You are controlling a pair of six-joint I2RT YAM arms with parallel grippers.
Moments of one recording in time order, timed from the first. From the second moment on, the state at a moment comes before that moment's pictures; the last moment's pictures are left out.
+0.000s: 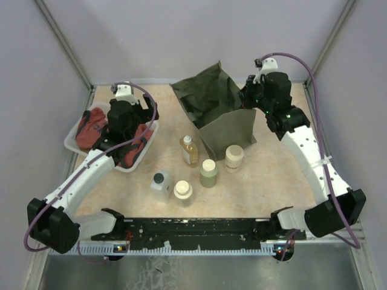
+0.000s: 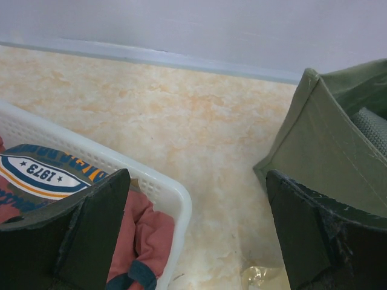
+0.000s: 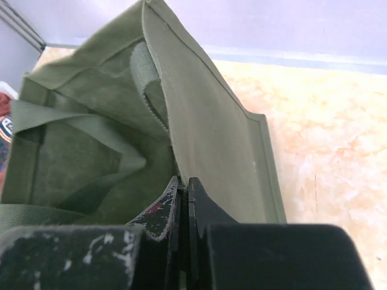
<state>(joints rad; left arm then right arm) -0.43 1.19 0.99 0.03 -0.37 -0.28 0.33 1.32 1.42 -0.39 -0.05 0.22</state>
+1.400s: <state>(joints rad) -0.58 1.41 1.46 -0.02 0.03 -0.19 0.33 0.85 1.12 -0.50 0.18 0.16</state>
